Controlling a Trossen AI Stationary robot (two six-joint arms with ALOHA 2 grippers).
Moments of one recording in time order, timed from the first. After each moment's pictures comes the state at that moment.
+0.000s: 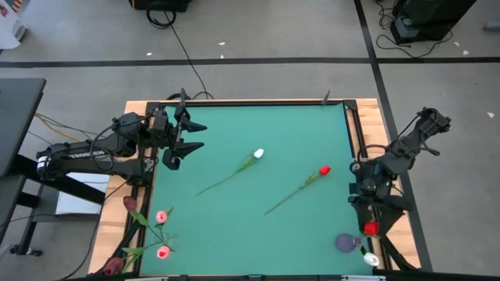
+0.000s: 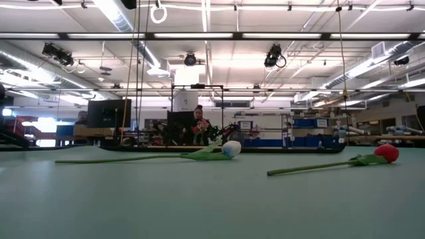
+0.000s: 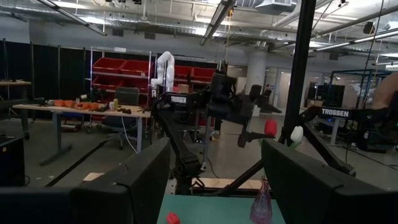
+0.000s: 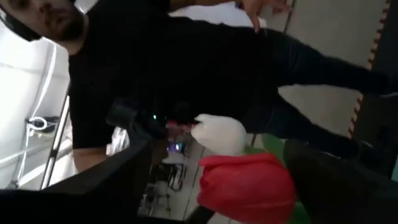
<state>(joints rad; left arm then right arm) 0.19 0.73 0.68 0.31 0.24 -0.15 0.63 0.67 0.74 -0.19 -0.62 1.17</state>
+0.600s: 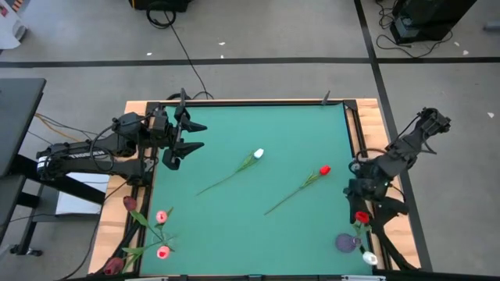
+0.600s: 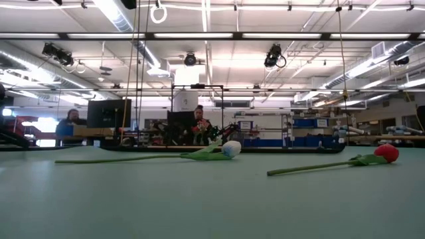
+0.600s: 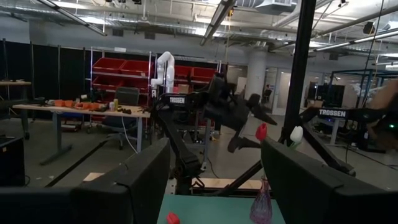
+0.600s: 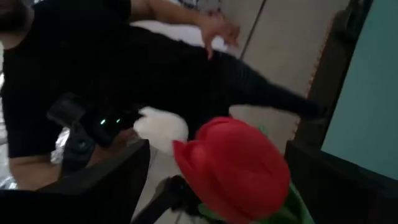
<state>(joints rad) 0.19 0.73 0.68 0.31 0.24 -0.15 0.63 0.64 0.74 -0.37 -0.51 0.92</state>
